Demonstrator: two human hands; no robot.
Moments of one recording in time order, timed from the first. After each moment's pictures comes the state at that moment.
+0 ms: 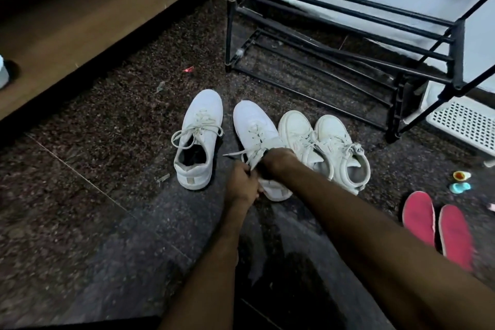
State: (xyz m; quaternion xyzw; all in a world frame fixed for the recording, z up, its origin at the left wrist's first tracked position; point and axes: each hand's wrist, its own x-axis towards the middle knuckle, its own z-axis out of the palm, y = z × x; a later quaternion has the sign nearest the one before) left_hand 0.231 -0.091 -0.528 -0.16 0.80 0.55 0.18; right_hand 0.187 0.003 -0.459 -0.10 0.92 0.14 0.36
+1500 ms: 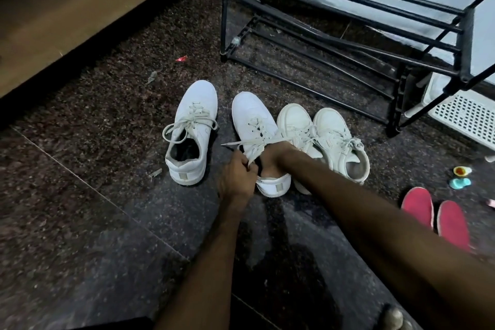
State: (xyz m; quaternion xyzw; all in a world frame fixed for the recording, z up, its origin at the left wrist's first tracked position) left_hand 0.231 -0.090 -0.506 -0.10 0.91 0.38 0.12; right_hand 0.182 0.025 -0.477 -0.15 0.93 0.03 0.33
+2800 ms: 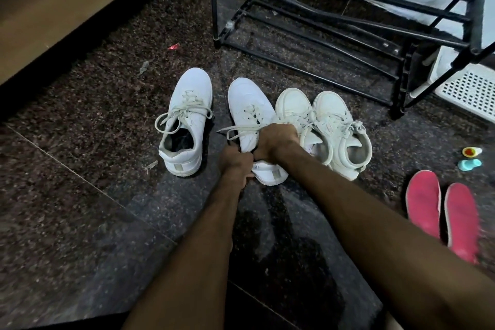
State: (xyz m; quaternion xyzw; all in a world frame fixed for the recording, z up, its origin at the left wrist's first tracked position) left_hand 0.211 -0.075 -0.517 -0.27 0.74 0.58 0.22; right_hand 0.183 0.022 -0.481 -0.02 0.97 0.05 0.24
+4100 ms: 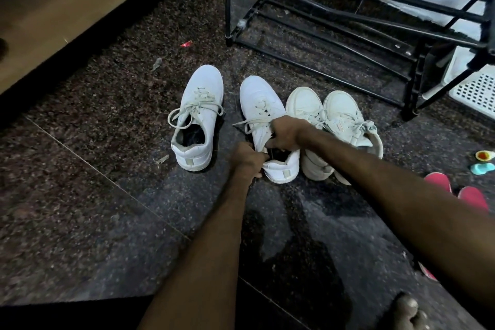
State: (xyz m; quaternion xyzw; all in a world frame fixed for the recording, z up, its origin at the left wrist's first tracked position) left_hand 0.210 -0.080 -0.527 -0.22 0.77 0.53 0.27; right_hand 0.171 0.042 -0.463 -0.08 0.95 -0.06 0.30
